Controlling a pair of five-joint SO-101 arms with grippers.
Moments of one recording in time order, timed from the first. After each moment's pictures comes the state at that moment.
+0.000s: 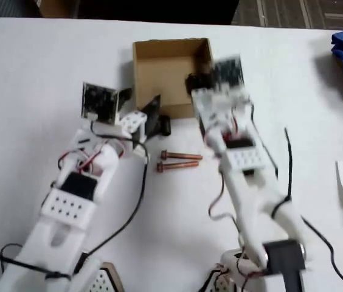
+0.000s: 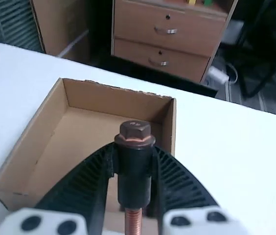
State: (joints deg) left arm 10.6 -48.0 61.8 11.5 5.7; right arm -13.0 -10.9 36.1 5.4 8.8
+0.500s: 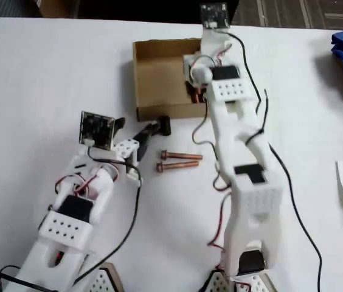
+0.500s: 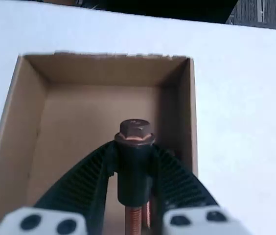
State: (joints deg) left arm 9.1 -57.8 76.8 11.8 5.7; right arm -12.9 37.6 -35.7 49.1 -2.9
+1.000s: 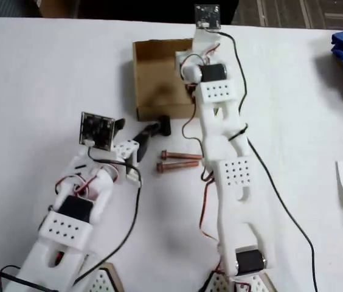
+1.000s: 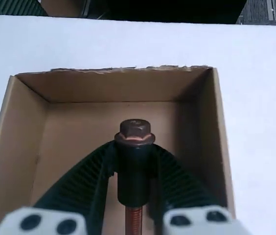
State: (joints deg) left arm 9.1 -57.8 76.9 11.8 5.7; right arm -14.4 67.5 -78.3 59.9 -5.7
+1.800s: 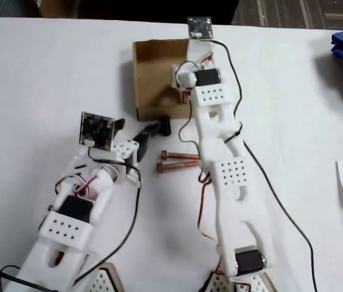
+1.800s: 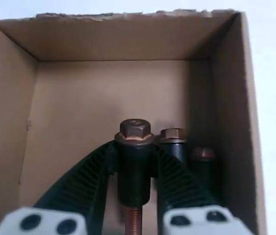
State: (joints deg) left arm 9.1 -57.8 76.9 11.8 5.7; right arm -15.6 70.4 -78.5 64.9 -5.7
